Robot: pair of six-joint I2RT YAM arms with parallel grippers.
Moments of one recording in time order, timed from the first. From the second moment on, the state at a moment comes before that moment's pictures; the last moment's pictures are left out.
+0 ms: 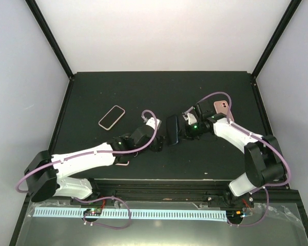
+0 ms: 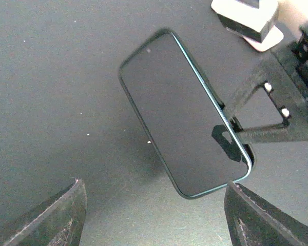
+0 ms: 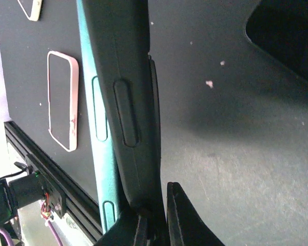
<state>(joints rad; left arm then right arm) -1.01 1.27 0.82 -0.21 -0.31 -0.50 0.42 1.51 0.92 -0.53 -0.63 0.45</state>
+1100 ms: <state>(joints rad) -1.01 1.68 0.97 -0.10 -0.19 -0.54 0.43 1.74 1.03 -0.62 -0.64 0.50</state>
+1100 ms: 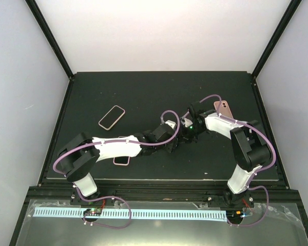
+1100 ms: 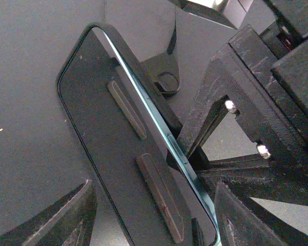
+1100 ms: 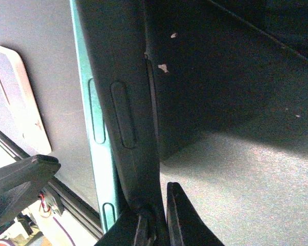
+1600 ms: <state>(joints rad) -1.02 1.68 0.96 -0.11 -0.19 -0.49 0.43 1.74 1.03 -0.63 -0.64 0.50</state>
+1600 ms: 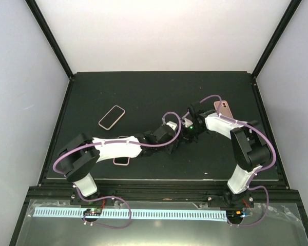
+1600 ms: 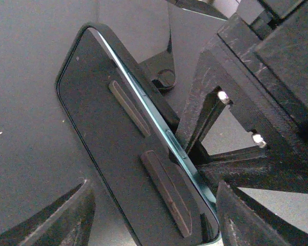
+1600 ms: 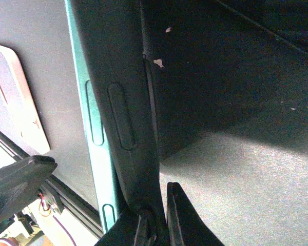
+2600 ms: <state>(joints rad) -1.06 1.63 0.91 -0.10 -0.25 -0.48 0.44 1.71 1.03 -0.60 -0.67 0.50</state>
